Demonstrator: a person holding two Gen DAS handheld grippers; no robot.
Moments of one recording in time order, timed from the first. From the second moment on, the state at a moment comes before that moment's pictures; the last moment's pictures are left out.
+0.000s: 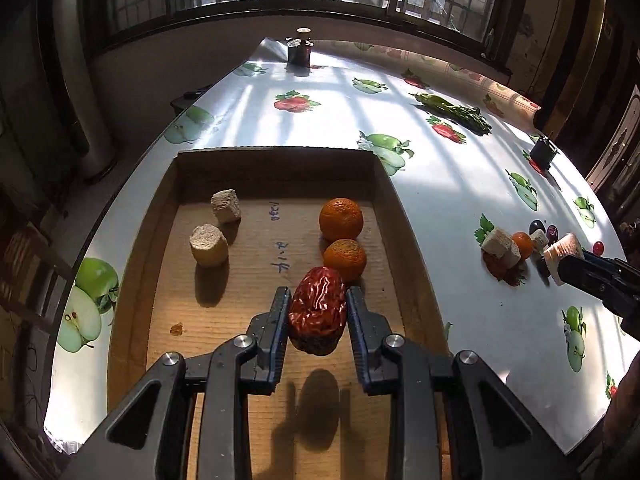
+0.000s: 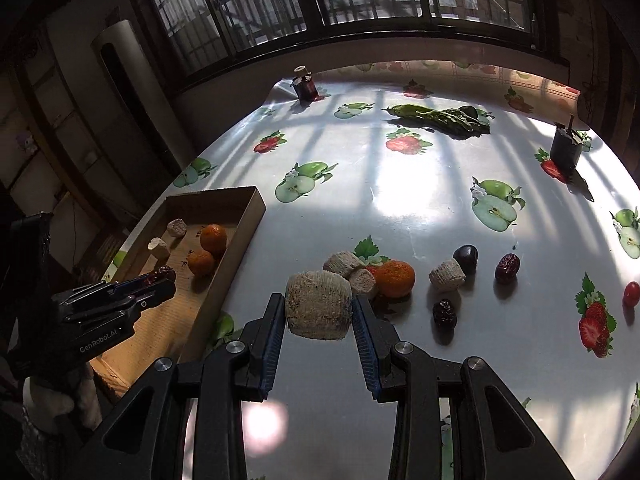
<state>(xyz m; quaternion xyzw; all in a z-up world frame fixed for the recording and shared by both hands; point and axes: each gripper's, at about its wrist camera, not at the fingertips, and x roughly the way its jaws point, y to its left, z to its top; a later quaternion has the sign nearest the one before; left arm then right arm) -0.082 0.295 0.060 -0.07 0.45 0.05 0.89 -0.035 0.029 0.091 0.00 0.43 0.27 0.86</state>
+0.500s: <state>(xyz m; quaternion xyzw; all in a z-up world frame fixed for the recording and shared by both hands) -0.064 0.367 0.027 -0.10 0.52 0.10 0.84 -0.031 0.191 0.033 -0.09 0.49 0.33 0.80</state>
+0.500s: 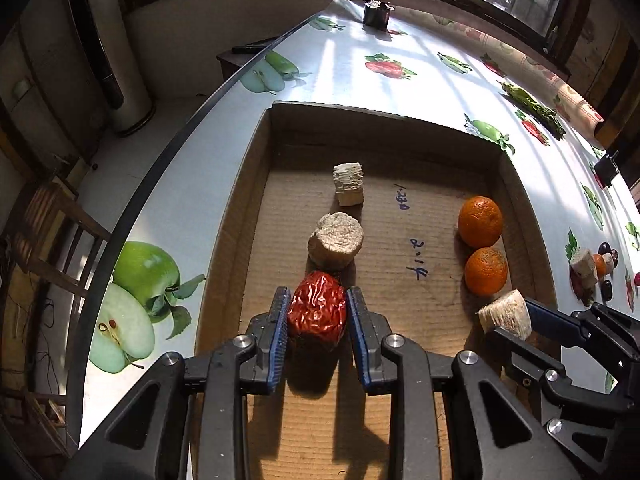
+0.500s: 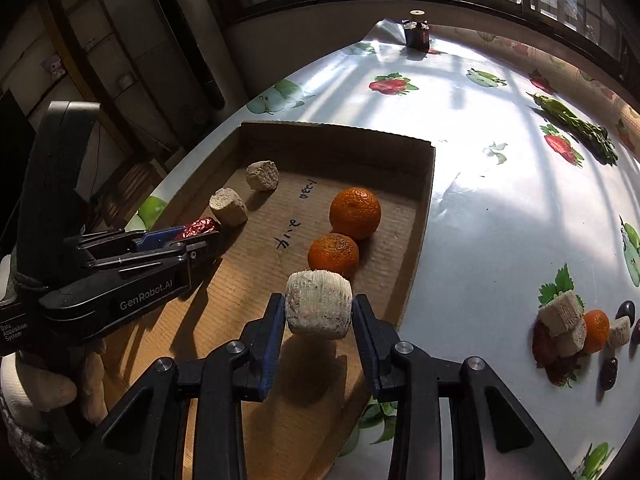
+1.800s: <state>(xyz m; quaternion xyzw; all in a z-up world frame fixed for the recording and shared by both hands) -0.163 0.225 0.115 -0.03 0.34 0.13 0.93 -0.091 0.007 0.075 0.06 0.37 0.19 0.91</state>
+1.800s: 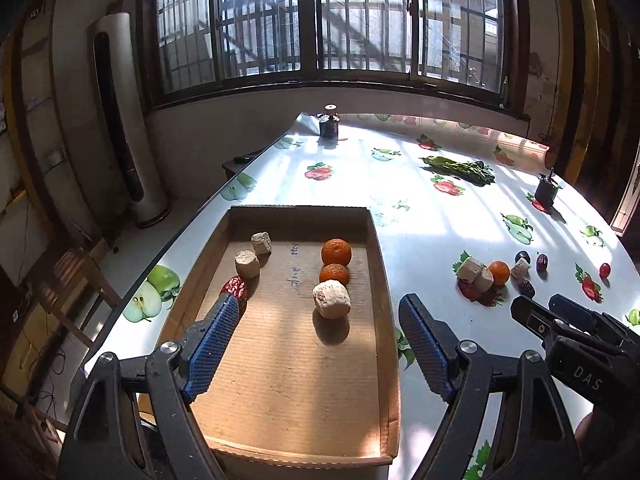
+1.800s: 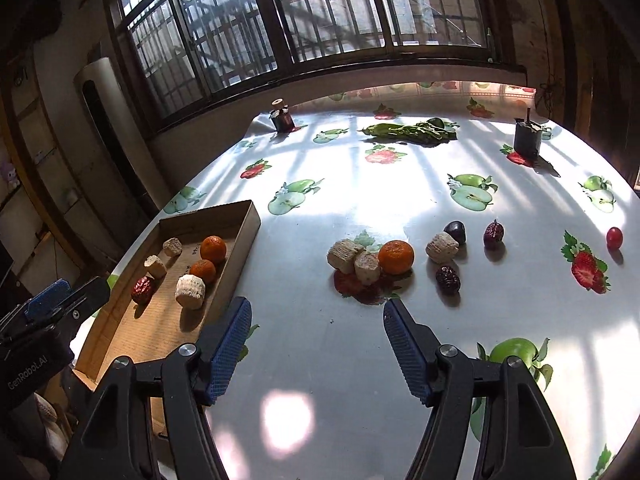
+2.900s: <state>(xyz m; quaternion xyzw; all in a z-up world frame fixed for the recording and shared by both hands) -0.103 0.142 0.087 -0.05 0.40 -0.05 0.91 -0.016 -0.178 0.073 0.09 0.42 0.05 0.90</state>
